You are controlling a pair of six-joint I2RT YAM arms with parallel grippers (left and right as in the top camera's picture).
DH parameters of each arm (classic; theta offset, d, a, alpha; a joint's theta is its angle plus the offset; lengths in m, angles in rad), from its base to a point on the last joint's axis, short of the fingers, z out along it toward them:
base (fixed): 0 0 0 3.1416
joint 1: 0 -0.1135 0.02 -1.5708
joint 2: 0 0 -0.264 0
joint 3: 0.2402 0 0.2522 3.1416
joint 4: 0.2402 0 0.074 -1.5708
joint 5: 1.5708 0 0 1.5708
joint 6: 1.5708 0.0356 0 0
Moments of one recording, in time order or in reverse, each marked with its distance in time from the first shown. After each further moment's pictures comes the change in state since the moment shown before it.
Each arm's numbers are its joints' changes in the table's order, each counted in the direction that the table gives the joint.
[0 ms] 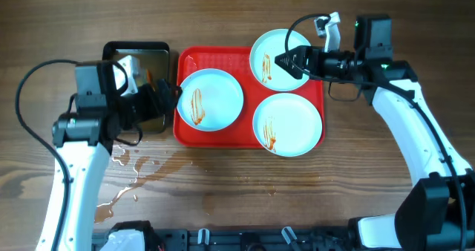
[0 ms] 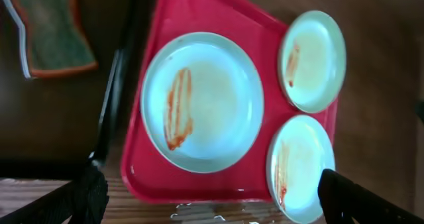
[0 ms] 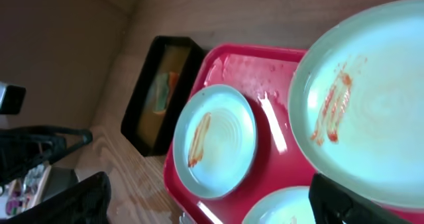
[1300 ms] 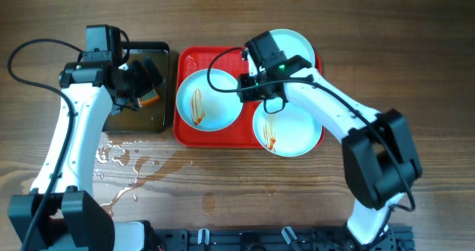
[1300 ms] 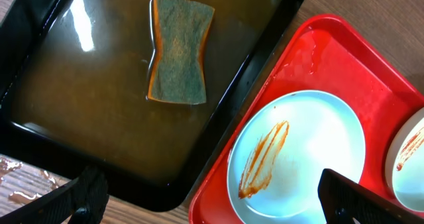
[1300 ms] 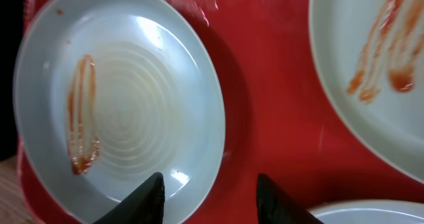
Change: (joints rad) left arm -0.001 -0.341 0.256 0.134 -0.336 -0.145; right arm -0.441 -0.364 0.183 0.141 0.621 0.146
